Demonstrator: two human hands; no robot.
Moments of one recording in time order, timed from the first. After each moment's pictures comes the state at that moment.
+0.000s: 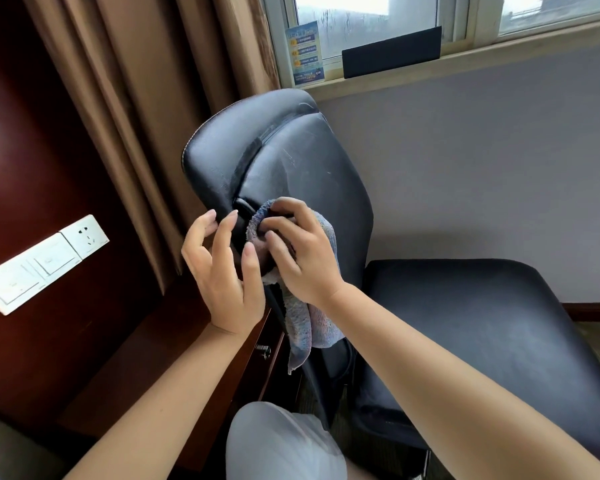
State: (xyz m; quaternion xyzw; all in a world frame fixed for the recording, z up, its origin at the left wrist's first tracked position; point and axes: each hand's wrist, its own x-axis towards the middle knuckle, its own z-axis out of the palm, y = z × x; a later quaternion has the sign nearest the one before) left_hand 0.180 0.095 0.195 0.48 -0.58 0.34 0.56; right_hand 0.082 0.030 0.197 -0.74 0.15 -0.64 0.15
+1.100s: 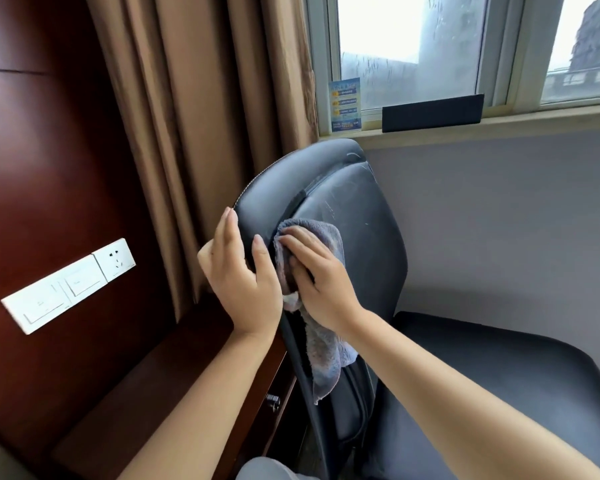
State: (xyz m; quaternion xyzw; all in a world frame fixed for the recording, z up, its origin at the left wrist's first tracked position) left_hand 0.201 0.047 0.254 0.57 -0.42 0.33 0.62; right_hand 0.110 -0.018 0.235 -0.80 0.10 -0.57 0.14
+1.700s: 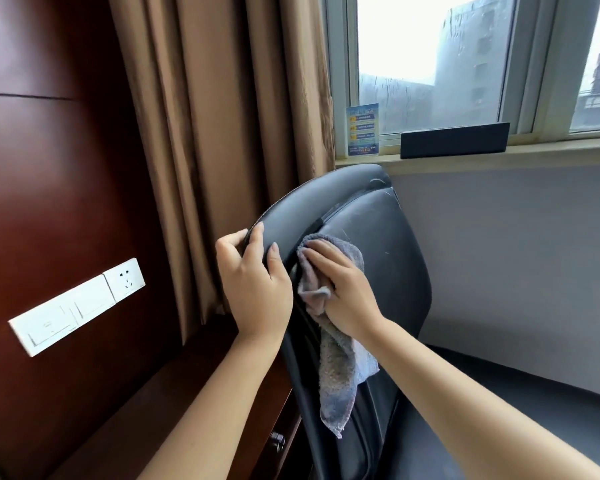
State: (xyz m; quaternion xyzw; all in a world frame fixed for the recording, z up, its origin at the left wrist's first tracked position) left_hand 0.215 0.016 0.282 0.60 -0.44 0.32 0.59; right_hand 0.111 -0.067 0.250 -0.82 0.14 -0.53 0.15
